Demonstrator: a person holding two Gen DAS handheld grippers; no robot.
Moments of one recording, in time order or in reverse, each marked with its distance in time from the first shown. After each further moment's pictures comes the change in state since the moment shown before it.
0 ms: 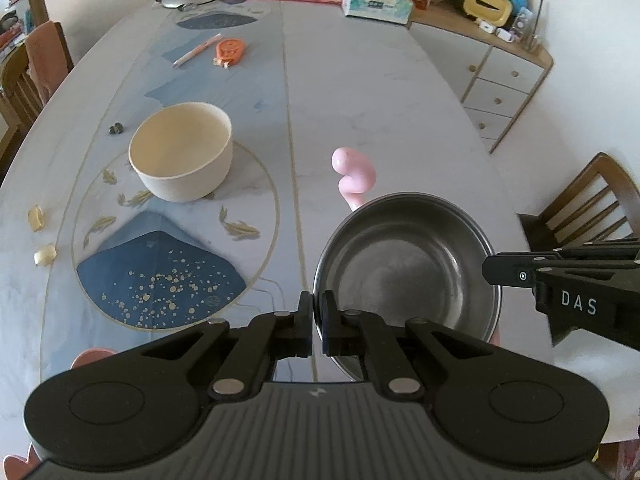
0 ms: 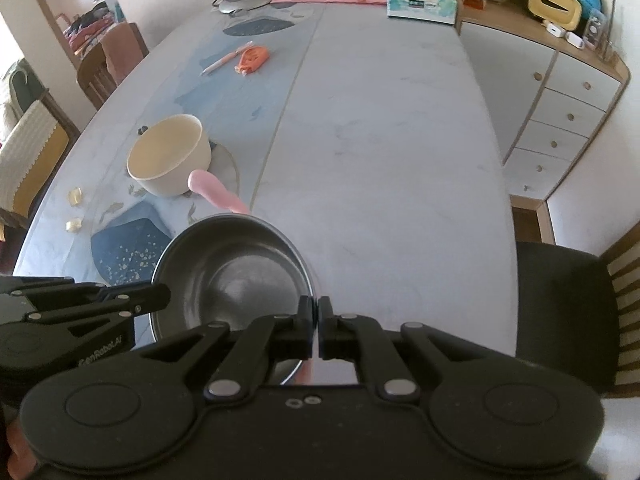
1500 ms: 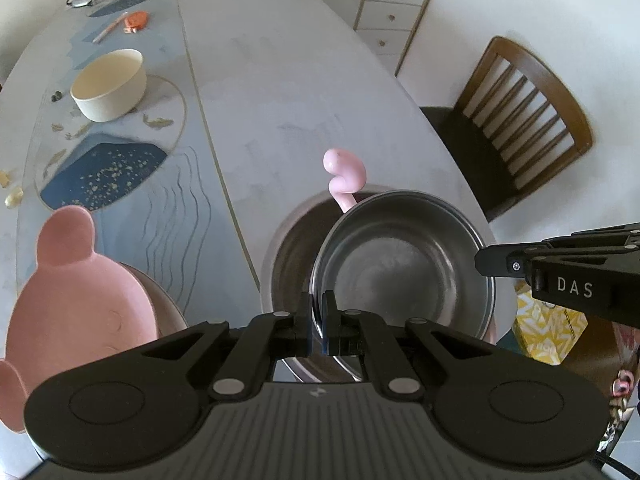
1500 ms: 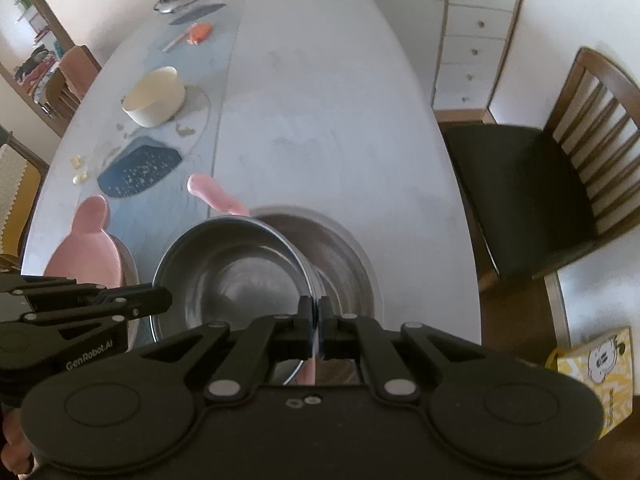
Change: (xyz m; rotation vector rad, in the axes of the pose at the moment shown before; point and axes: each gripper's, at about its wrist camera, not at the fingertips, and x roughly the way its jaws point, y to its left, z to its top) left arm -0.066 -0.037 -0.133 0.249 0.123 -0.149; right arm -0.076 0.006 -0.166 0.255 0.045 -0.071
